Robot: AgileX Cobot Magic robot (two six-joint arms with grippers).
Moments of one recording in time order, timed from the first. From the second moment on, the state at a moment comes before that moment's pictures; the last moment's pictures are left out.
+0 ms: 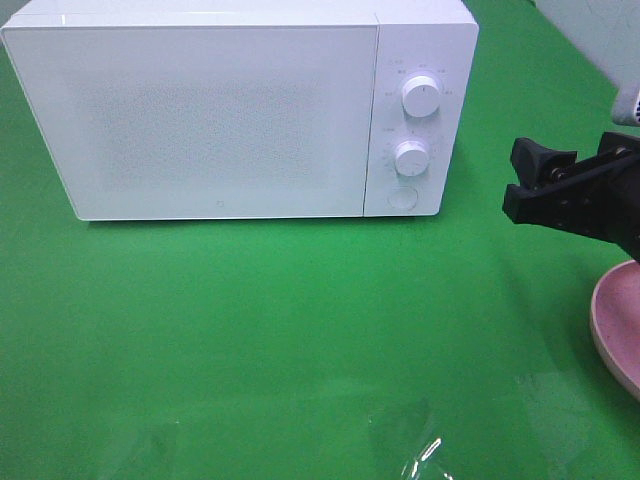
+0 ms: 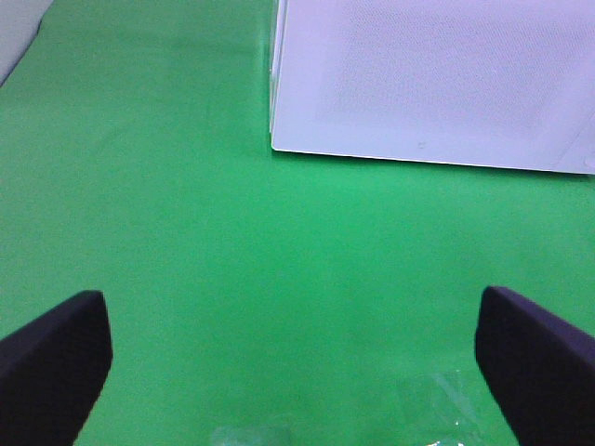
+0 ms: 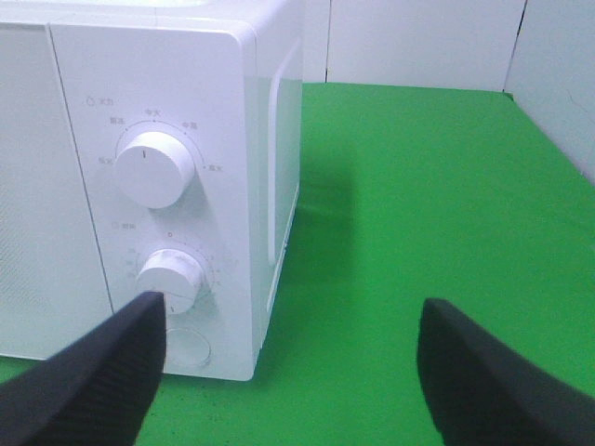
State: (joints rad) left arm 0.07 -0.01 -0.51 -0.17 1.07 0.05; right arm 0.56 1.32 -0.25 0.54 -0.99 -0.31
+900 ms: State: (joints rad) left arm 0.07 -0.01 -0.51 -0.17 1.07 0.05; right arm 0.84 1.63 -0.39 0.90 -1.10 -0.44
